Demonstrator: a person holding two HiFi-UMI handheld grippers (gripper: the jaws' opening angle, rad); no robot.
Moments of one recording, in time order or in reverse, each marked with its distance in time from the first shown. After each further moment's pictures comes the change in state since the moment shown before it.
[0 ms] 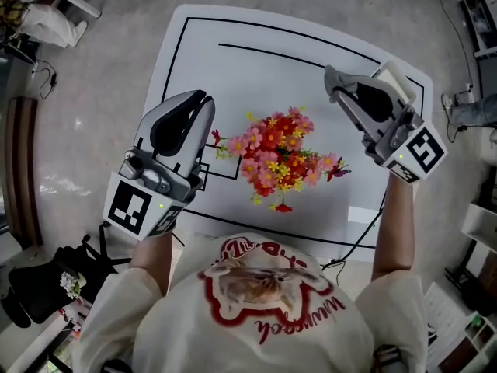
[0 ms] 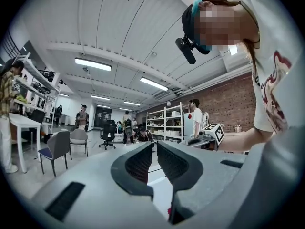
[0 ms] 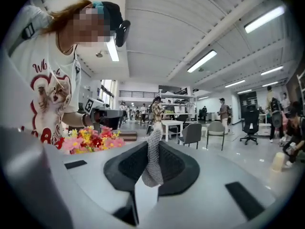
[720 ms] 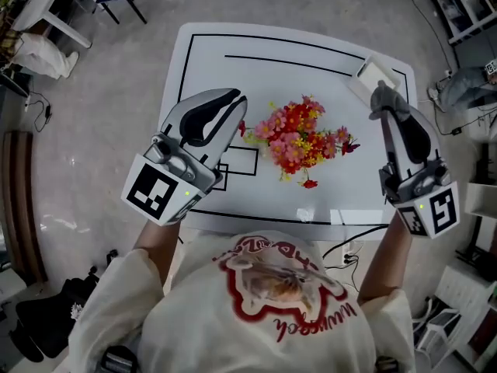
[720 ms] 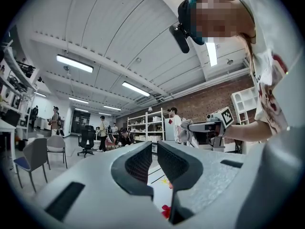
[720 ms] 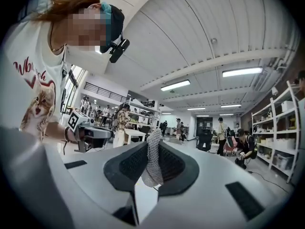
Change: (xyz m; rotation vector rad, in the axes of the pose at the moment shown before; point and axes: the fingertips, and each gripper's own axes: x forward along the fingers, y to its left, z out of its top) left arm -0.019 -0.024 0.036 0.063 -0.073 -0.253; right arm -0.075 0.073 0.109 -0.100 -0.090 -0.540
